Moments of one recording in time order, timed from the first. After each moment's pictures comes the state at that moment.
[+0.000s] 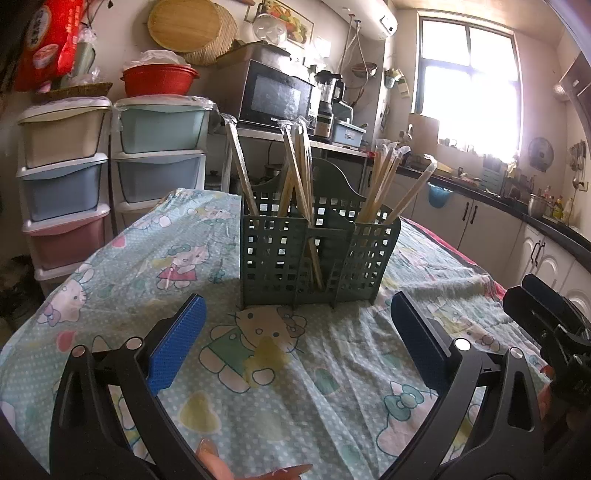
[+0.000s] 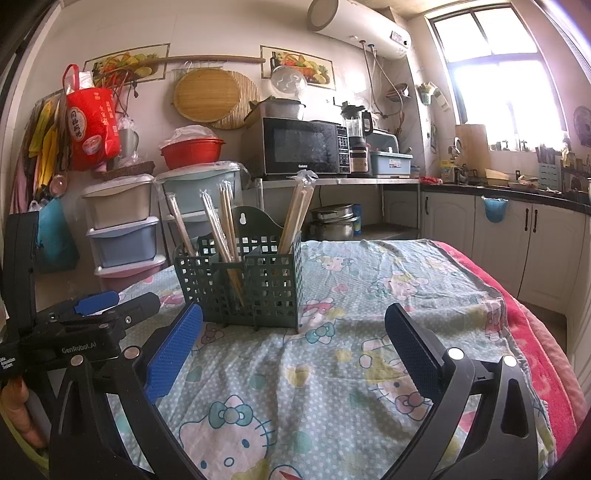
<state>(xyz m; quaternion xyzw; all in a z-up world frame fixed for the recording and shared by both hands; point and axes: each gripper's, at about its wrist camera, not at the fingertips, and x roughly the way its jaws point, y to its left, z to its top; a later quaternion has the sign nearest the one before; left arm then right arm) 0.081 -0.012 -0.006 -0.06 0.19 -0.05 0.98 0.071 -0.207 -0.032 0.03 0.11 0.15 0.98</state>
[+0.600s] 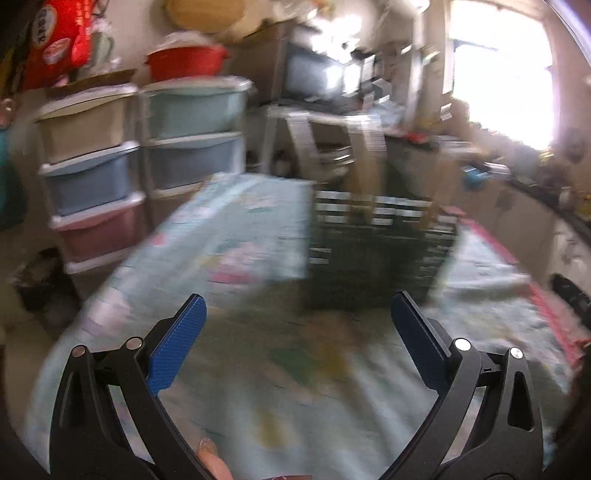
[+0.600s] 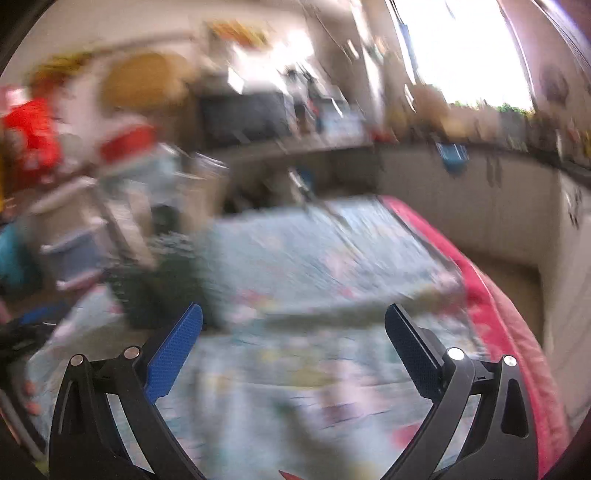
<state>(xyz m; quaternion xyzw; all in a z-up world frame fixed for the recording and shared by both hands) 0.125 0.040 0.010 -0.04 0.27 0.03 0.96 0.152 -0.278 -0.020 0.07 0.26 0.05 0.96</state>
